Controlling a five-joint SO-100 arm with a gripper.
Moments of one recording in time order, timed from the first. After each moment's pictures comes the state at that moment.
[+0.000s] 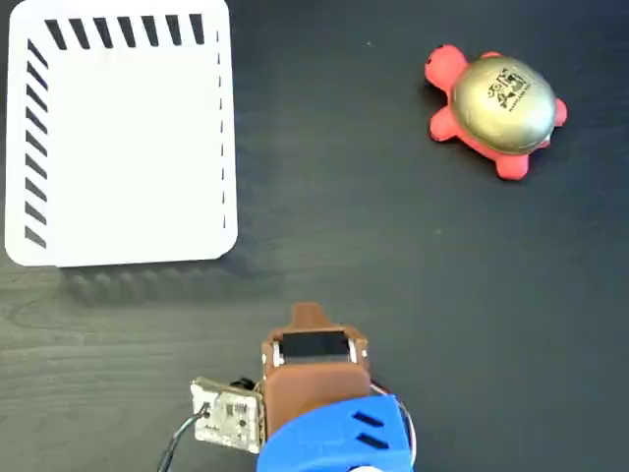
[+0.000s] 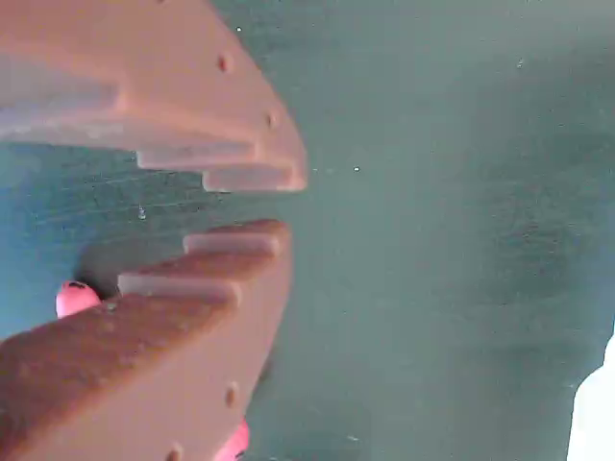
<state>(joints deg) 3.1 186.4 167.8 71.9 -0.3</state>
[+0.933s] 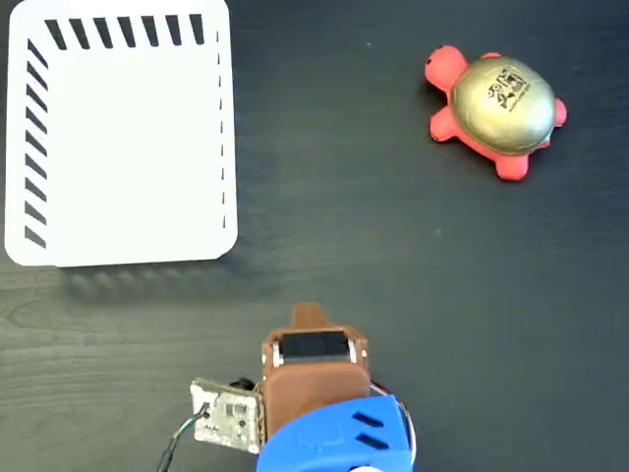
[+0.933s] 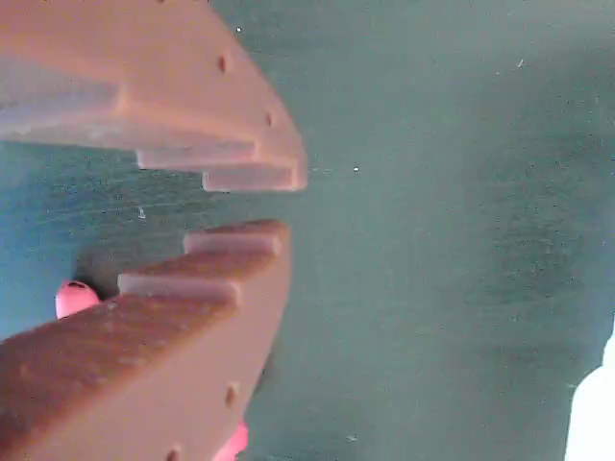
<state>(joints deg) 2.4 186.4 167.8 71.9 -0.4</state>
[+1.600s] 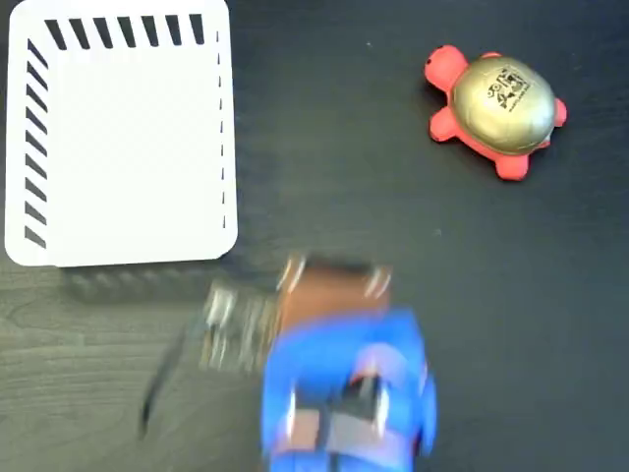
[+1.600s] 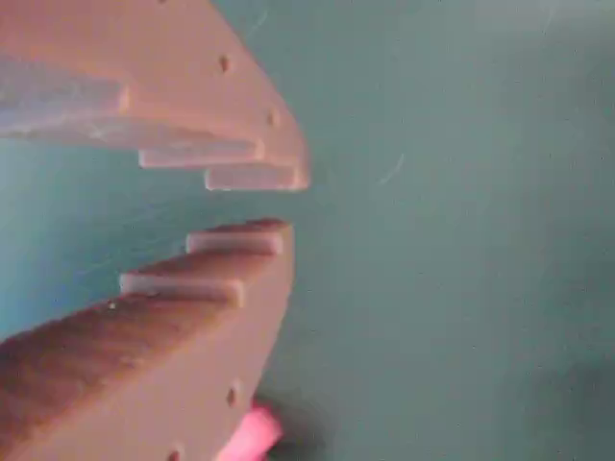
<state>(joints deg) 9.1 139.7 143.4 62.4 9.0</state>
